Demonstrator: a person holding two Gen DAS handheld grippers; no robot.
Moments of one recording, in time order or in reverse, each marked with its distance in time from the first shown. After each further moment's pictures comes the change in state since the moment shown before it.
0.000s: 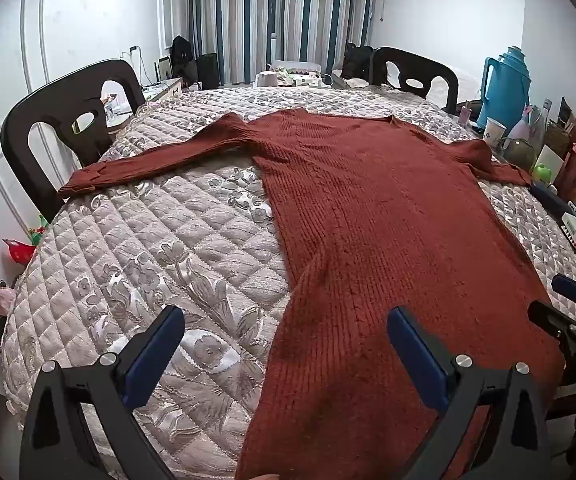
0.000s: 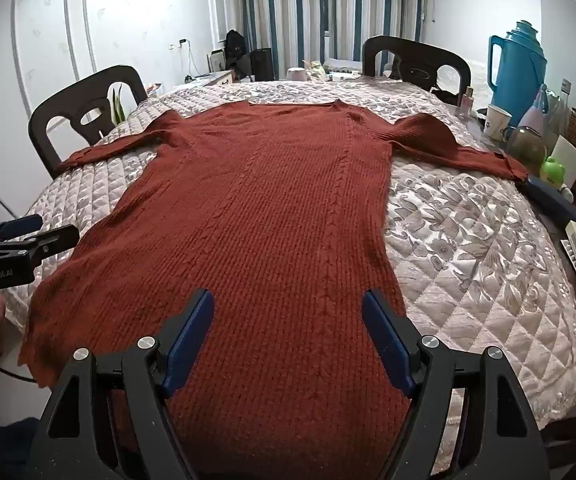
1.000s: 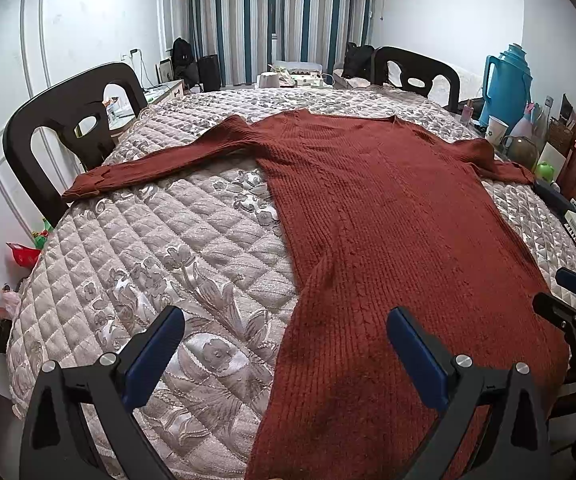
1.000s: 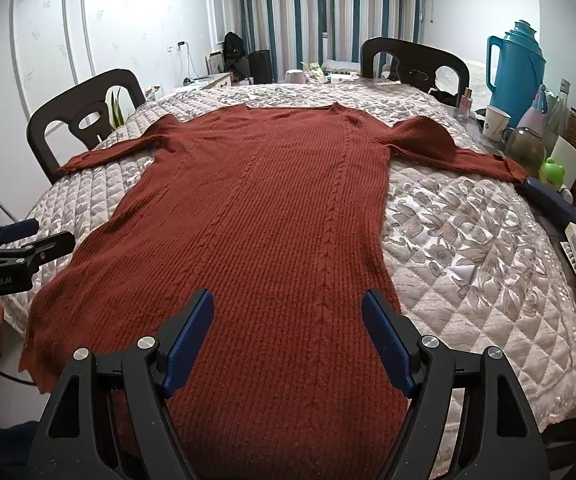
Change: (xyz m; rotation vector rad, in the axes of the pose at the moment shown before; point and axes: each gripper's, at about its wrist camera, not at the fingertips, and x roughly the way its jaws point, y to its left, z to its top) left arm -0.001 0.001 0.001 0.009 -0.012 0.016; right arm 0.001 -0.001 0.005 0.005 -0.011 -0.002
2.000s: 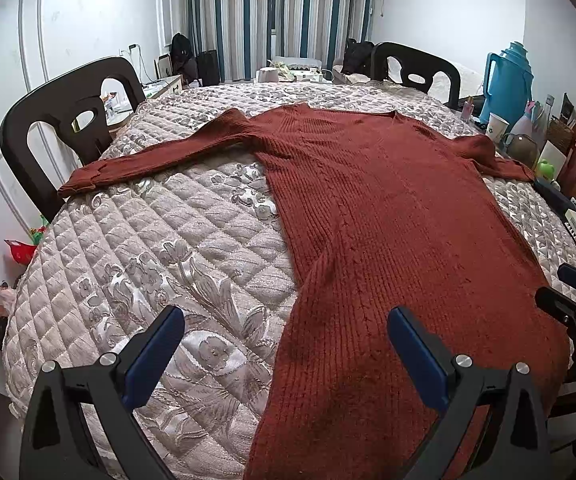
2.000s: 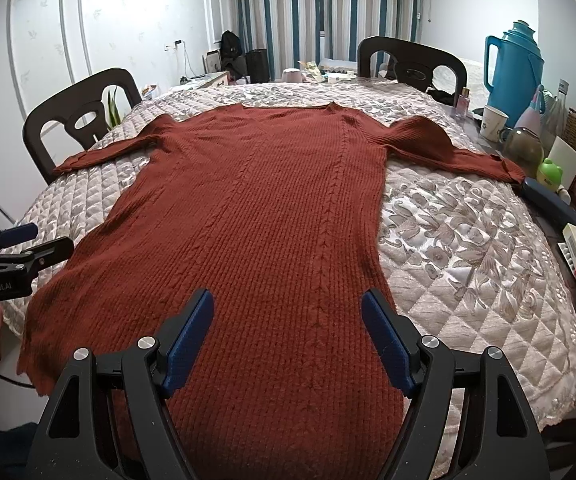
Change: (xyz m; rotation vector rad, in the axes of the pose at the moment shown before) left arm 0.005 0.003 -0.002 -0.004 0.016 -0.013; right arm 0.001 -0.004 0.002 0.001 0.005 -0.007
